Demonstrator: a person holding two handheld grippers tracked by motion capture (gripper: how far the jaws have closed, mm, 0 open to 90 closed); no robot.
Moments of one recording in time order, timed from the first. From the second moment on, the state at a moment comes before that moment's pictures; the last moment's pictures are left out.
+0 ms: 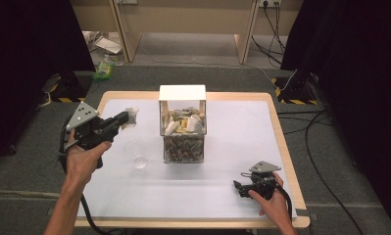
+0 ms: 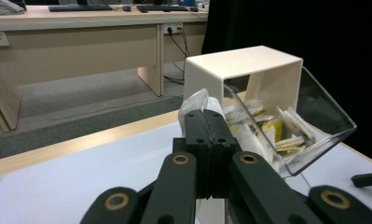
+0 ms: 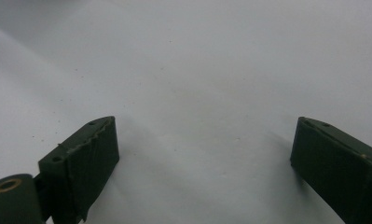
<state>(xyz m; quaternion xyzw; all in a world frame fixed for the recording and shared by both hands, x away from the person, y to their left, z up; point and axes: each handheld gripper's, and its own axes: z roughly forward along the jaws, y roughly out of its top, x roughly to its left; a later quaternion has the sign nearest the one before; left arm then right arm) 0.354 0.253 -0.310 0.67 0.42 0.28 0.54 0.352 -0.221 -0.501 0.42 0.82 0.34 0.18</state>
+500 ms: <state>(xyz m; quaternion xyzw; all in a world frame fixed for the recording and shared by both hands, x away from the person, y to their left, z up) 0.352 0.258 -0.336 0.67 0.43 0.28 0.54 0.352 -0.221 -0.501 0.42 0.82 0.34 0.18</state>
